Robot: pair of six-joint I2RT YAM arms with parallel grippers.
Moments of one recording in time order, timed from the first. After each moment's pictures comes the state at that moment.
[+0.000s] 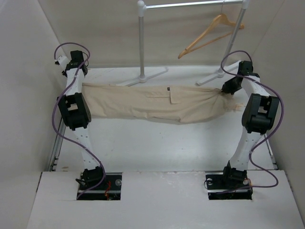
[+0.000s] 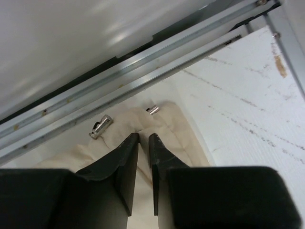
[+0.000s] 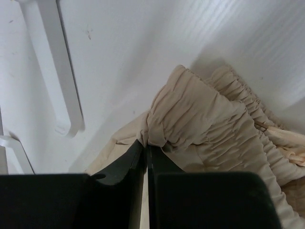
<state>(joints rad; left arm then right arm) 0.20 2.27 2.09 -0.71 -0.60 -0.70 -0.21 2.09 1.70 -0.62 -0.07 0.88</state>
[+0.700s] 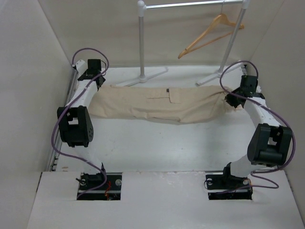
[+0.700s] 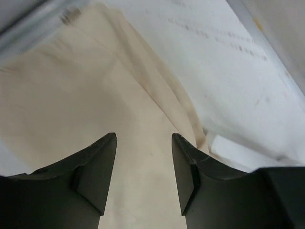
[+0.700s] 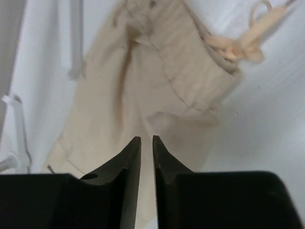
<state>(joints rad) 0.01 1.84 1.54 -0.48 -0.50 -0.73 -0.17 1.55 1.17 -0.44 0.04 0.84</state>
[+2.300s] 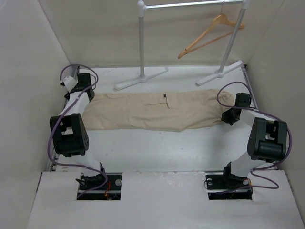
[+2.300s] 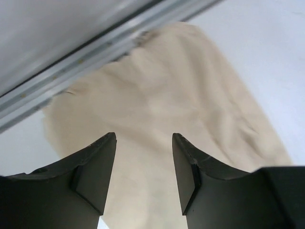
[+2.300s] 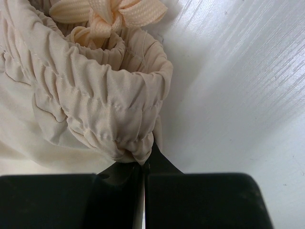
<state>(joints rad) 0.14 1.70 1.22 -0.47 -0.64 -0.69 -0.21 1.60 0.85 -0.31 0.02 0.88</state>
